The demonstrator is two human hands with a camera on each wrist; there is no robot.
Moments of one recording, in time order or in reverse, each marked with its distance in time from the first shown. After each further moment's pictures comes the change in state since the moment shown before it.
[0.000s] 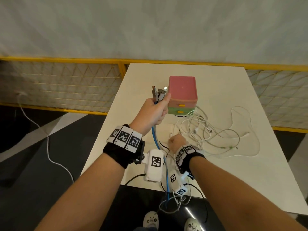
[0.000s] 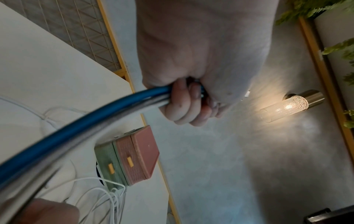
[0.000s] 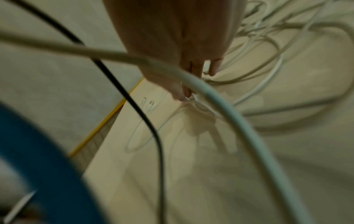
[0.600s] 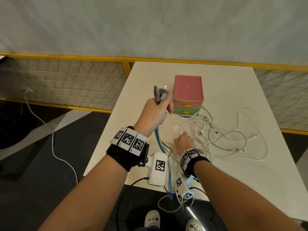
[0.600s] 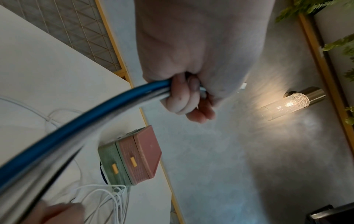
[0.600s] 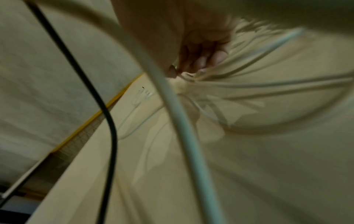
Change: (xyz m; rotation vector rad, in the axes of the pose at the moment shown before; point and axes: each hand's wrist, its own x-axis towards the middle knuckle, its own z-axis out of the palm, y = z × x) left_hand 0.003 -0.006 -0.006 -0.027 0.084 0.060; right_hand -0.005 0.001 0.000 0.122 0.211 0.086
